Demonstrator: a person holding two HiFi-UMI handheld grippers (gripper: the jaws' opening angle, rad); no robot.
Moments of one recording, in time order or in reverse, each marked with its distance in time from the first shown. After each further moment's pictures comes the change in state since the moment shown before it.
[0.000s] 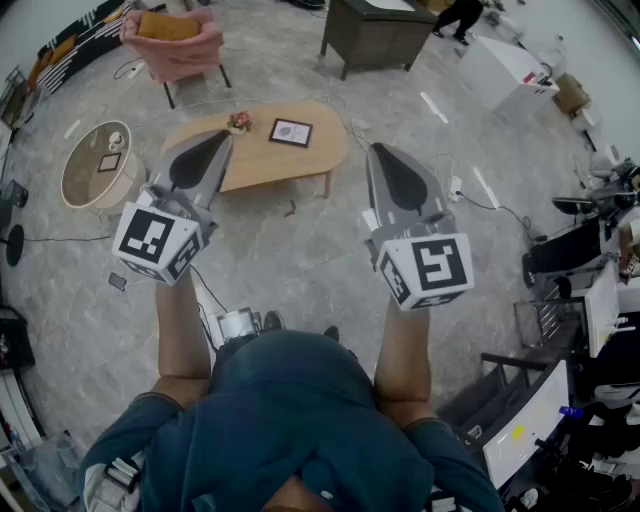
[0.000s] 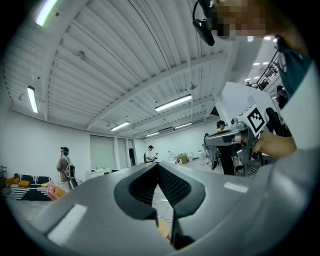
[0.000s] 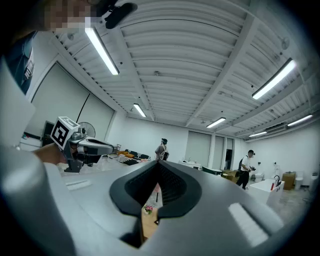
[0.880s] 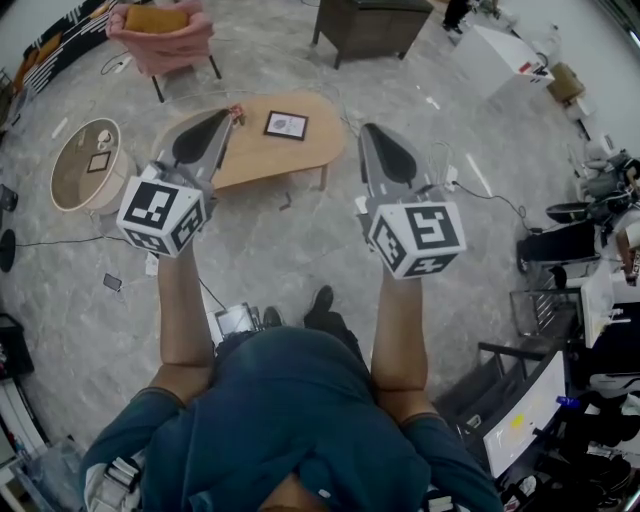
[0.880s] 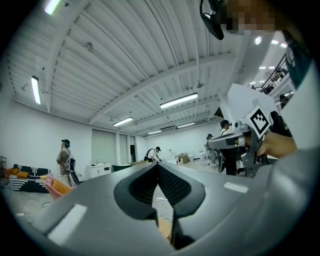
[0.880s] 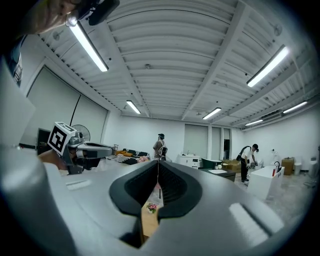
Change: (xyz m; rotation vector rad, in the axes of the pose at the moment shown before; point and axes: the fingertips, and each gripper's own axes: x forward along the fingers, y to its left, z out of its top) left arm 0.040 0.053 -0.040 -0.059 0.025 0.016; right arm 0.066 -0.014 -0.039 0.107 0.048 -0.031
